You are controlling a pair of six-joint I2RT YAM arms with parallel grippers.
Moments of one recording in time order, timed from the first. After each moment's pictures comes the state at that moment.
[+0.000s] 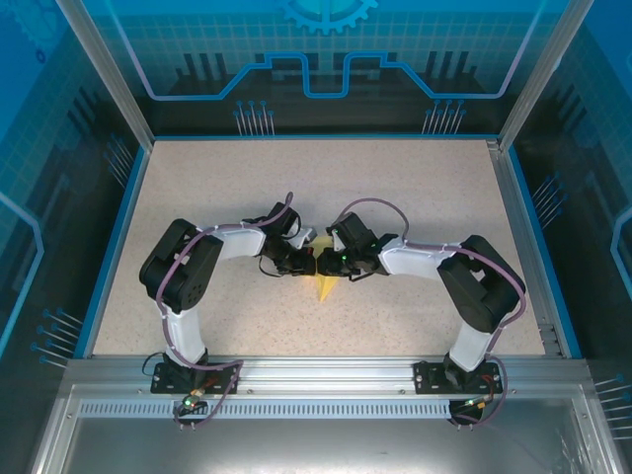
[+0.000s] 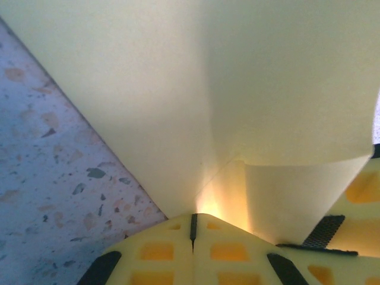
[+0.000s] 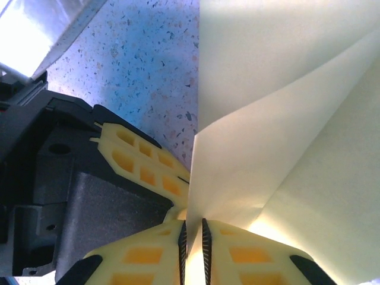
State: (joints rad) left arm -0.46 1.89 1.01 -0.35 0.61 -0.38; right arm 0.71 1.75 0.94 -0.16 -0.29 0.67
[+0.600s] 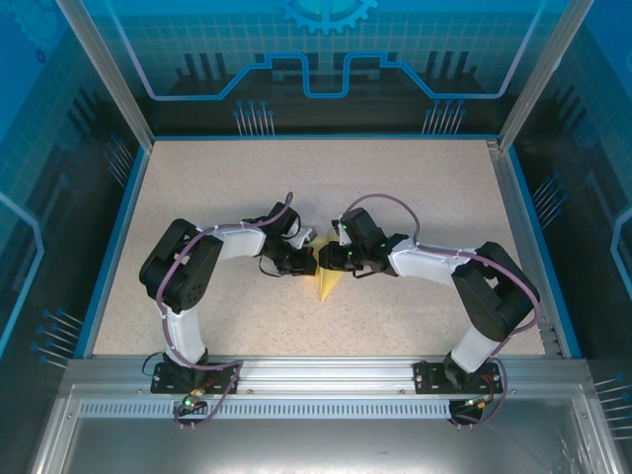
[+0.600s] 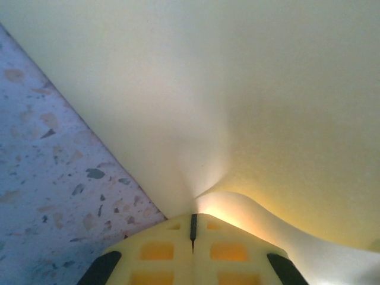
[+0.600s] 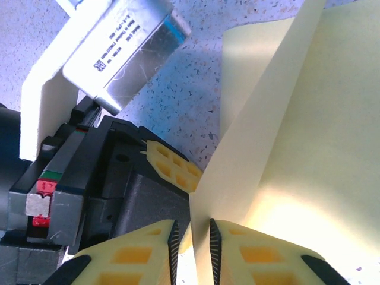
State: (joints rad) left arm -0.46 1.89 1.01 -0.35 0.61 -0.38; right arm 0.68 1.66 0.90 -0.11 -0.30 0.69
